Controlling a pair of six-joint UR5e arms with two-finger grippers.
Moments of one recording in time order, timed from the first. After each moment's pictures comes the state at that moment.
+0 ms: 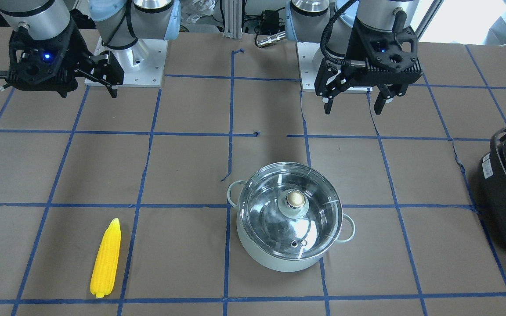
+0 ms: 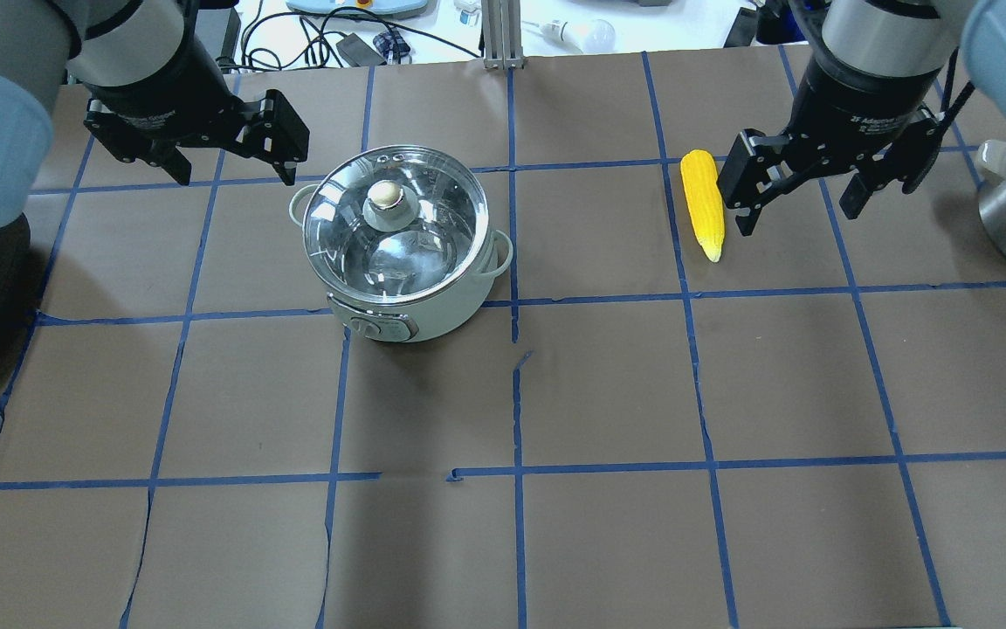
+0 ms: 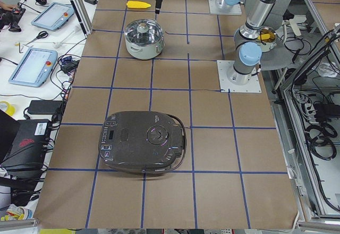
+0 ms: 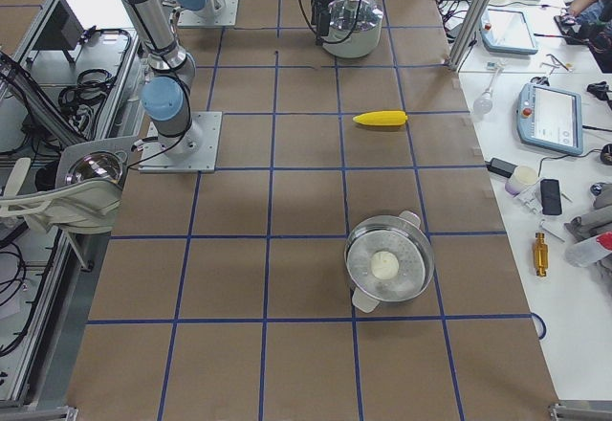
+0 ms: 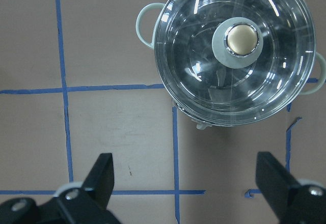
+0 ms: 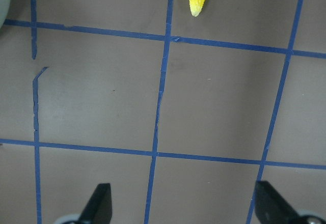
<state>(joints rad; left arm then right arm) -1.63 -1.54 -1.55 -1.46 1.64 -0.04 1.57 -1.59 1.54 -1.43 -1.61 -0.13</state>
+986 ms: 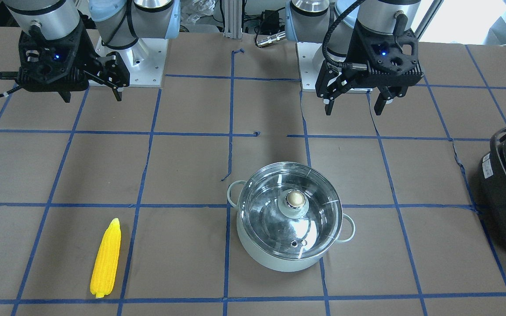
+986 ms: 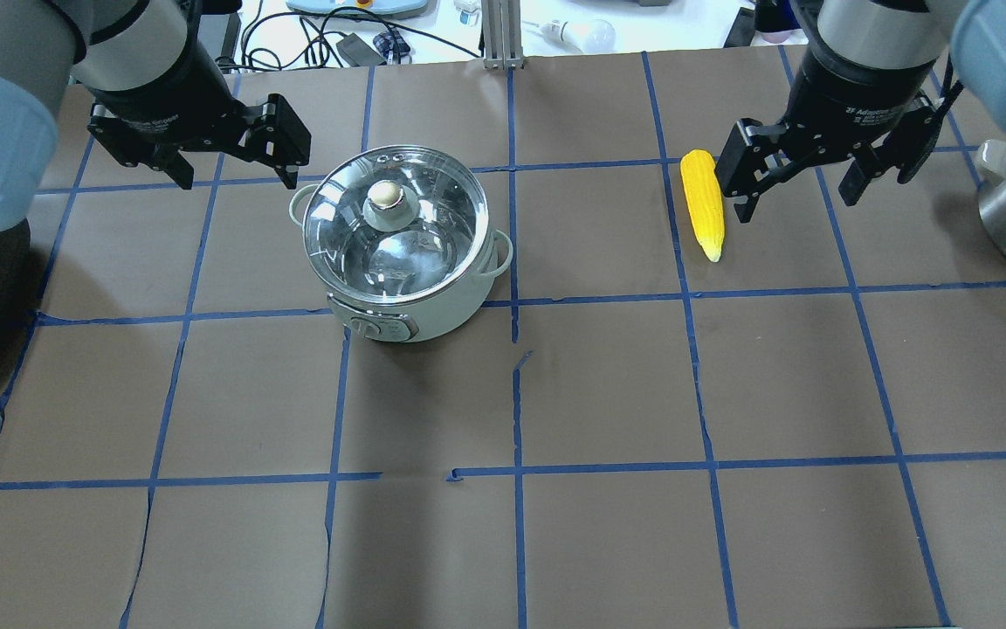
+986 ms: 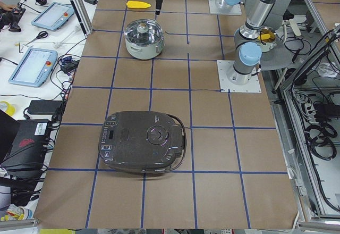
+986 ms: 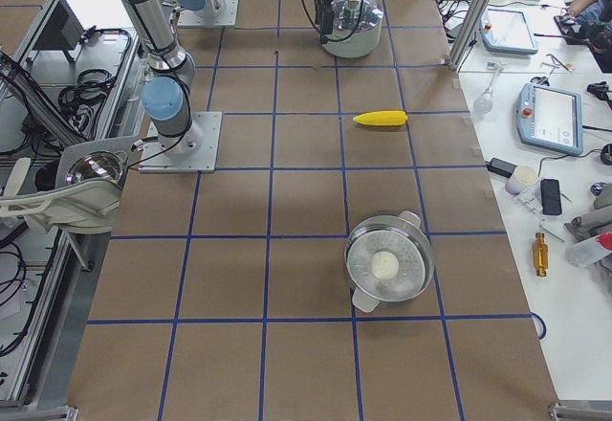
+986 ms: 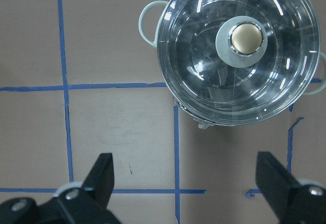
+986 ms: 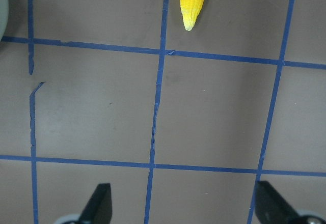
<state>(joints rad) -1.63 -1.54 -1.56 -1.46 1.63 -0.04 1.57 -1.59 1.53 -1.47 -1.62 -0.07</state>
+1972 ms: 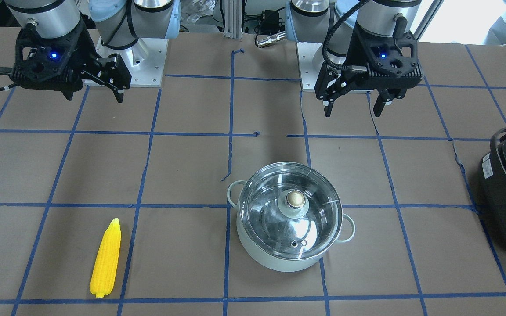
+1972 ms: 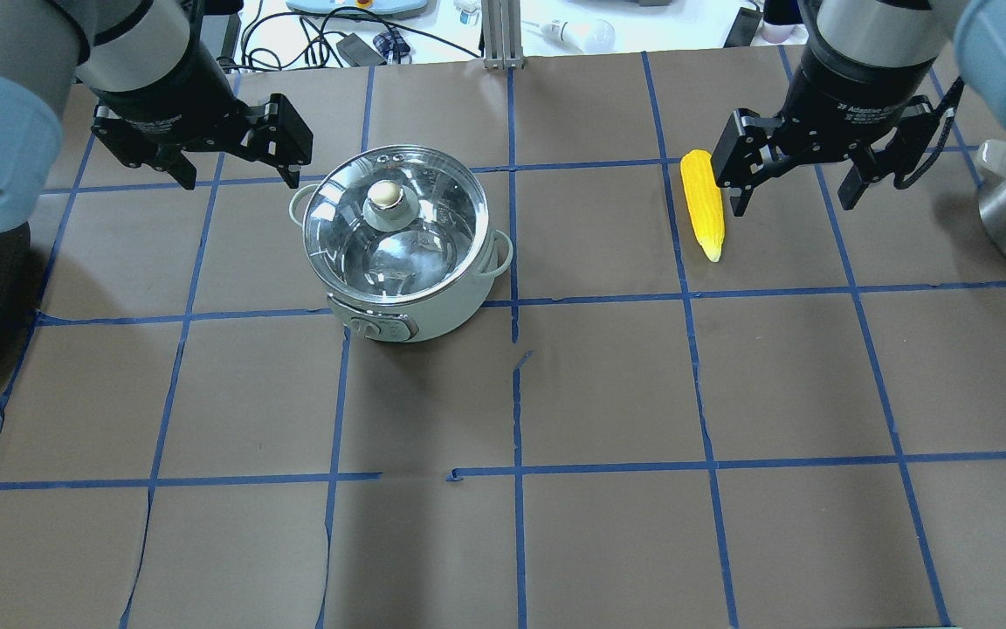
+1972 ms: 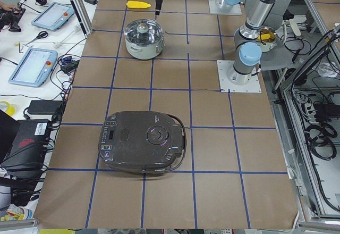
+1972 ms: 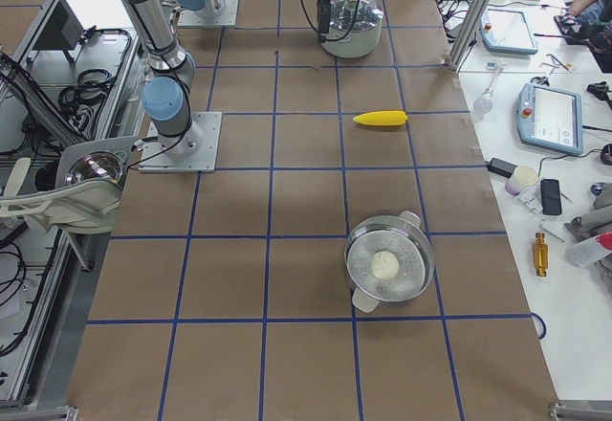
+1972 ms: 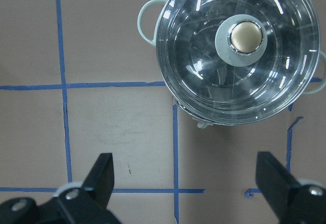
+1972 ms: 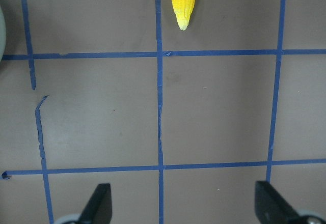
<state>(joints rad) -1.63 -1.54 -1.56 -1.46 1.63 -0.05 1.57 -1.59 1.53 -1.46 -1.61 0.01</state>
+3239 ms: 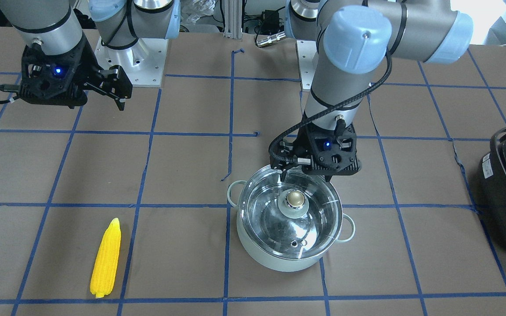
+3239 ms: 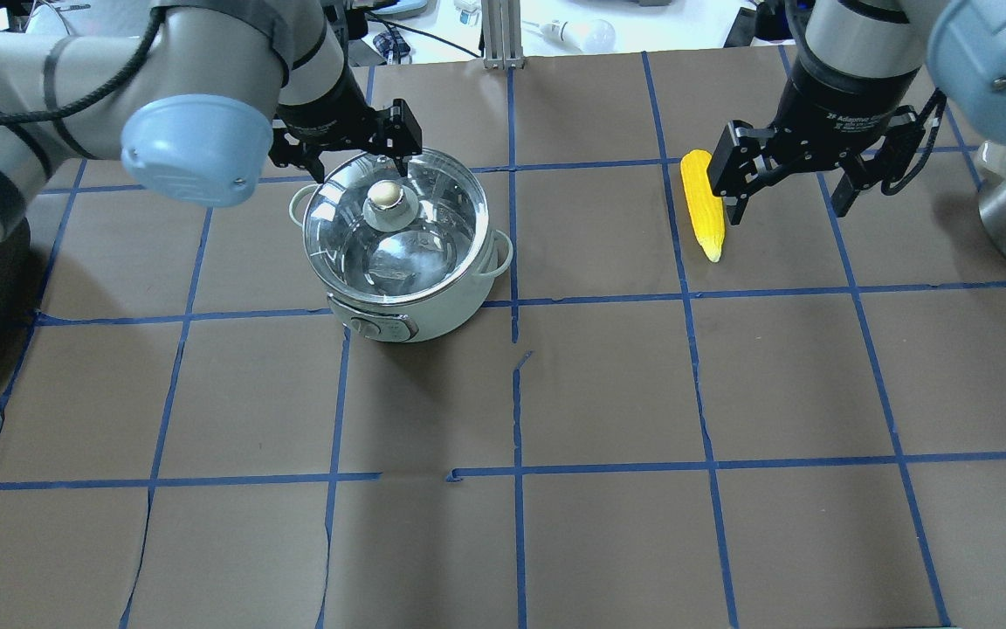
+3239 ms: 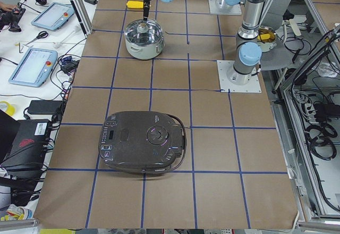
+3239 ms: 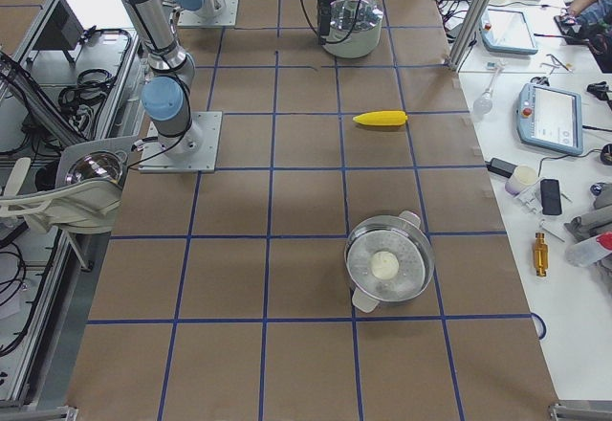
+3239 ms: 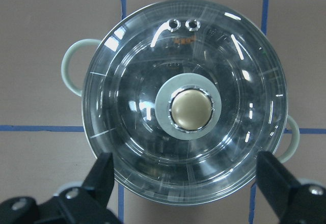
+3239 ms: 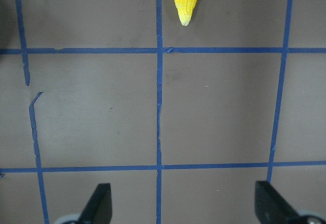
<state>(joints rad) -1.72 -1.82 -1.55 -1.18 1.57 -0.17 1.57 -1.55 1.54 -1.48 -1.61 -0.02</state>
